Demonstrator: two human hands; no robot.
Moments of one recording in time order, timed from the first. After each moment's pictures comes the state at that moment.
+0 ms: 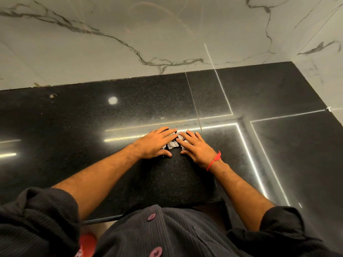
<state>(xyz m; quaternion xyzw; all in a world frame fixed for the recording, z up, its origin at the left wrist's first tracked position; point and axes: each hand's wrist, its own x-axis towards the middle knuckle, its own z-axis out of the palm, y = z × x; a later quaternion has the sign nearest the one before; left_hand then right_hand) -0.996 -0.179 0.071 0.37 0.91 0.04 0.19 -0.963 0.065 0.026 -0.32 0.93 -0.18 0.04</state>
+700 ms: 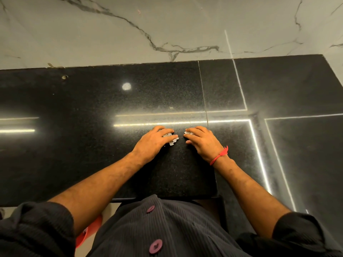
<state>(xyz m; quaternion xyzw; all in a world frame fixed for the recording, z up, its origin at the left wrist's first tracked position) -0.943 -0.180 0.056 0.27 0.96 0.09 0.06 -0.966 0.072 0.030 -0.33 0.92 -0.19 -0.06</state>
